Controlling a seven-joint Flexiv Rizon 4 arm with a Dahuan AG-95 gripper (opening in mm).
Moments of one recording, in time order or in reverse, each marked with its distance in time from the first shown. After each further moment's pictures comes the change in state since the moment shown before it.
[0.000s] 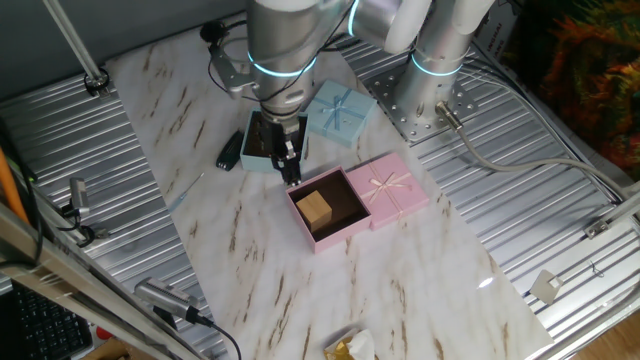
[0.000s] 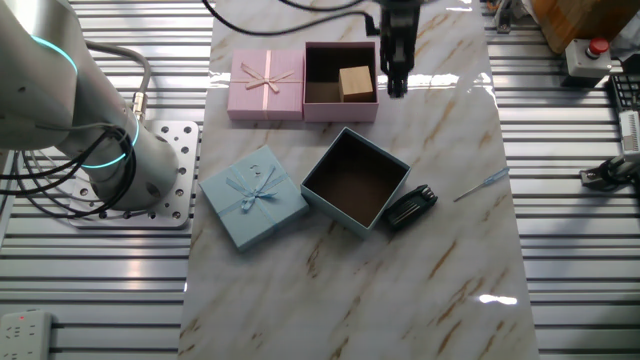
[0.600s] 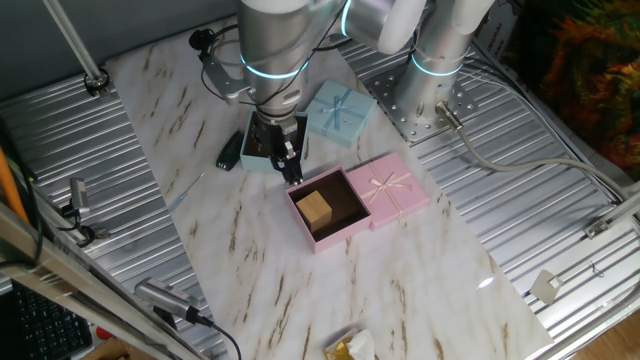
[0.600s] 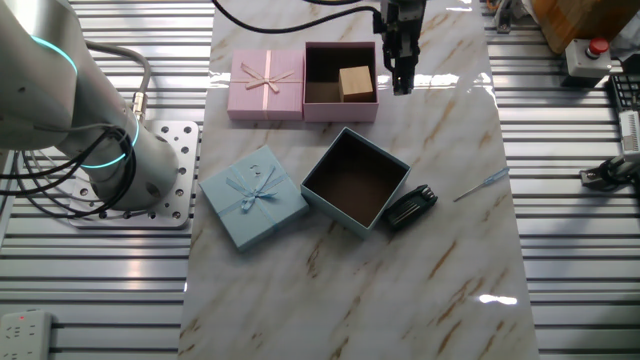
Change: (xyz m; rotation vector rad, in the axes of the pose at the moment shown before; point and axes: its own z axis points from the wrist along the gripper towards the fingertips) arm -0.001 0.000 0.001 0.004 0.009 -0.092
